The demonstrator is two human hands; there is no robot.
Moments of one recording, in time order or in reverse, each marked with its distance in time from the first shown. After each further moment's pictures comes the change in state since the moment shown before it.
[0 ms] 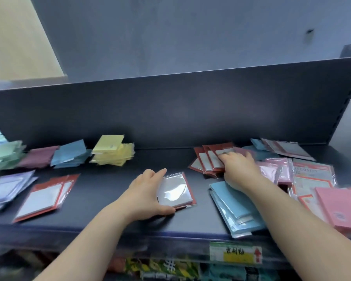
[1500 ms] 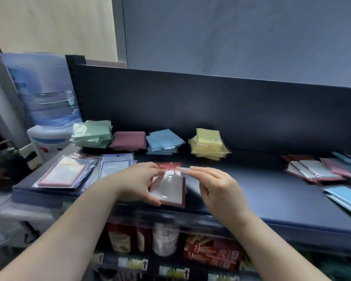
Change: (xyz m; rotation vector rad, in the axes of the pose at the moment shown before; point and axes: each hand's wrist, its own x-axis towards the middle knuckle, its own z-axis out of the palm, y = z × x) left_hand -0.091 -0.327 -0.107 0.005 -0.081 0.195; right_hand -0.047 -0.391 0.011 0.372 0.561 -0.477
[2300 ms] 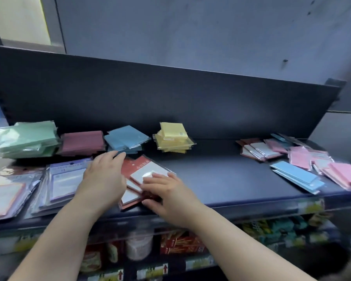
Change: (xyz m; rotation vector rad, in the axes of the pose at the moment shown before) left_hand 0.023 0.001 0.011 0.009 0.353 -0.168; right_hand 0.004 -0.019 0.037 0.009 -0.467 0.227
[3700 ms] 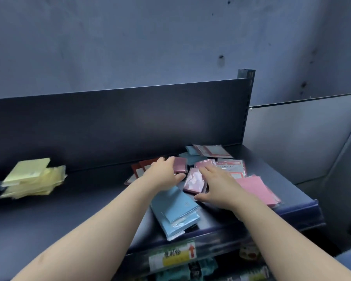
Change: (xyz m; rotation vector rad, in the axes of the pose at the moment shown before) left_hand 0.150 0.477 0.174 0.042 -0.300 0.152; right_hand -0.199 0.414 -0.209 -0.173 -0.048 0.511
